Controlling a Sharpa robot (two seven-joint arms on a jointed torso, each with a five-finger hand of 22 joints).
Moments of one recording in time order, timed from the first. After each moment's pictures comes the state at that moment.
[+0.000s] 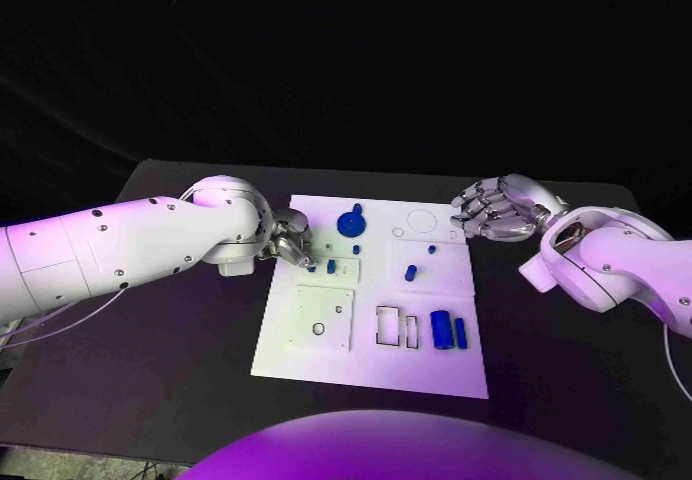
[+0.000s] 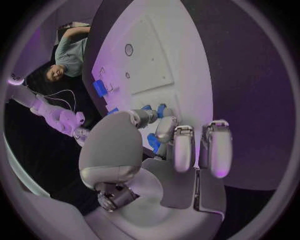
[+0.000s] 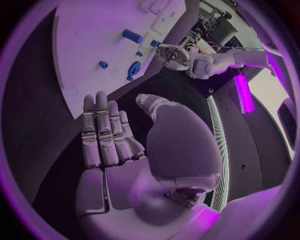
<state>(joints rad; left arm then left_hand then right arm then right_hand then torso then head) 1.22 -0.85 -0.05 1.53 -1.17 0.26 -0.49 1.13 -0.16 0.80 0.25 0.22 0.68 0.06 1.04 0.74 1.30 -0.03 1.30 1.08 1.47 -0.08 1.57 1.31 0.03 1.47 0.03 1.51 1.31 1.25 -0.92 -0.15 1.59 -0.87 -0.40 -0.04 1.28 -0.22 0.47 0.23 0.34 0.62 0.18 0.50 0.33 0.85 0.17 0.46 0.25 1.08 0.12 0.27 0.54 0.17 0.93 0.23 0.12 0.39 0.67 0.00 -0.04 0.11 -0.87</state>
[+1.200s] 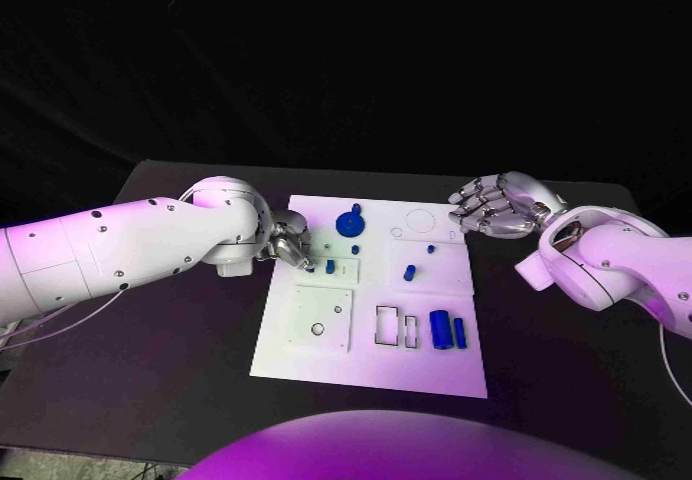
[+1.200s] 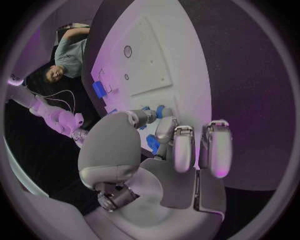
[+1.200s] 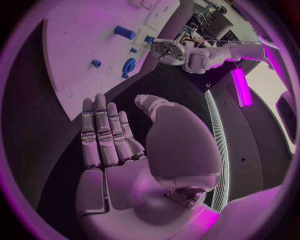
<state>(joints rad) 1.22 -0.84 -0.05 1.53 -1.17 0.27 -0.50 1.09 -0.18 0.82 0.25 0.23 0.70 0.05 1.04 0.73 1.32 -0.04 1.30 1.08 1.47 -0.09 1.57 1.31 0.03 1.47 0.03 1.51 1.31 1.25 -0.92 -0.15 1.59 -0.81 -0.41 0.01 1.28 -0.21 0.47 0.21 0.38 0.60 0.17 0.51 0.29 0.86 0.18 0.40 0.13 1.07 0.13 0.19 0.49 0.17 0.93 0.24 0.07 0.28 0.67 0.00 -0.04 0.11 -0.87</state>
